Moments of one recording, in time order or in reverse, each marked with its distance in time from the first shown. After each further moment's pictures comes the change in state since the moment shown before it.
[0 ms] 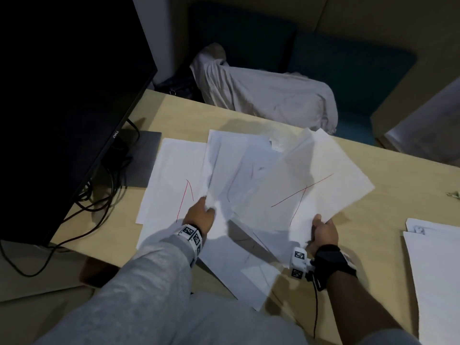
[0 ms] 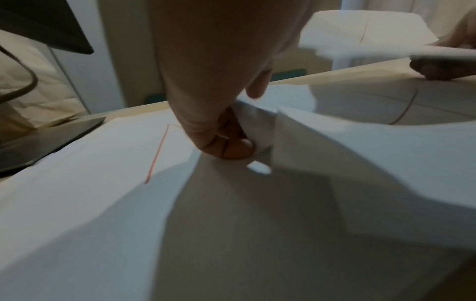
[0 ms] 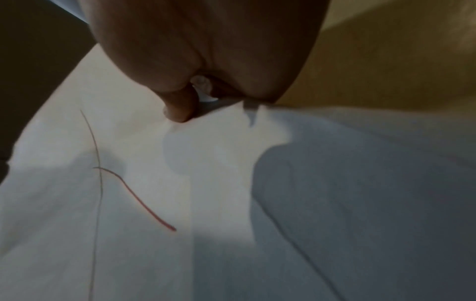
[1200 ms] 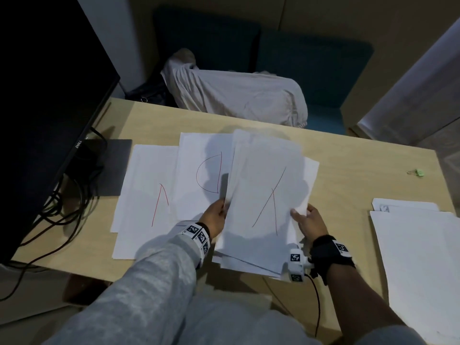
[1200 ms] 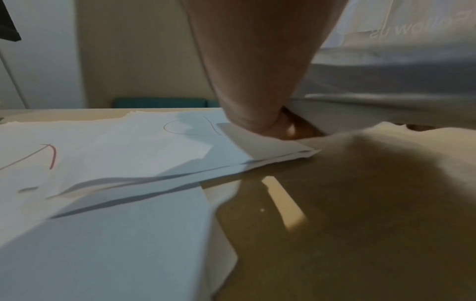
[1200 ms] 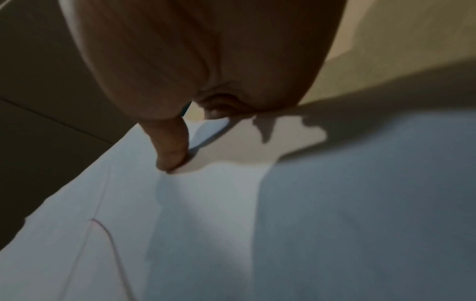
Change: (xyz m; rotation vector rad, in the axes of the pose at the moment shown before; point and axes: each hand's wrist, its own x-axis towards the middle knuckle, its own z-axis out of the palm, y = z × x) left_hand -0.017 0.049 0.075 -0.115 -0.308 0.251; right_hand 0.004 -0.019 -0.052 -0.309 -0.193 -0.097
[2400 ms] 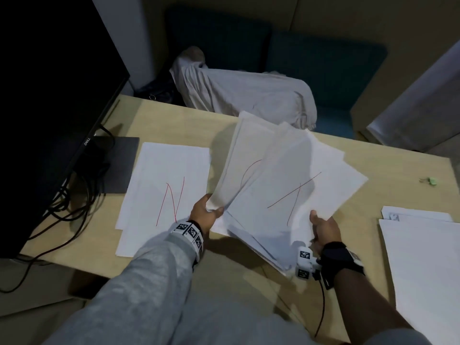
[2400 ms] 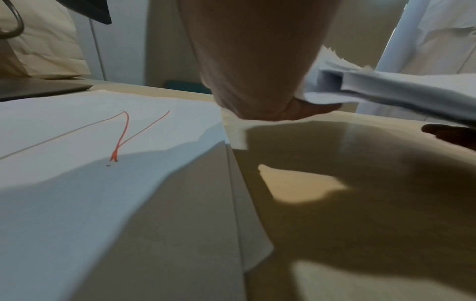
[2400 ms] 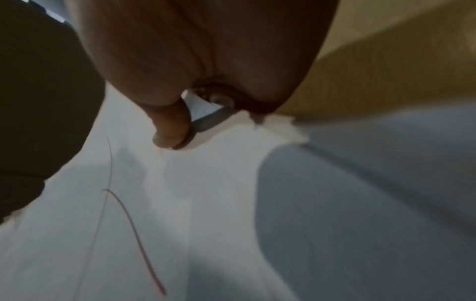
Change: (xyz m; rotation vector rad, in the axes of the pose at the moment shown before) left_hand -0.014 0.009 -0.029 -0.251 0.259 -0.131; right_hand 0.010 0.003 -0.007 0.245 0.139 0.070
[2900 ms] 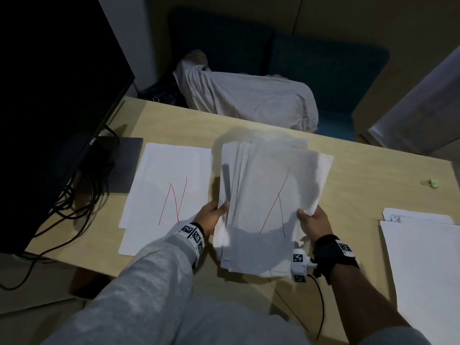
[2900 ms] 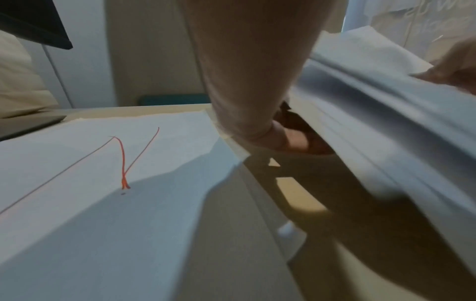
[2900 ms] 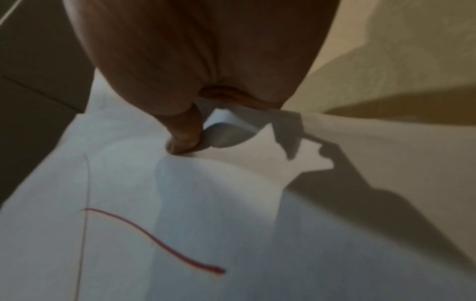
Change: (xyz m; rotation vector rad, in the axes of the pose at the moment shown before) left_hand -0.010 0.003 -0.002 -0.068 -0.182 -0.090; right_hand -0.011 -0.012 0.022 -0.336 -0.139 -0.211
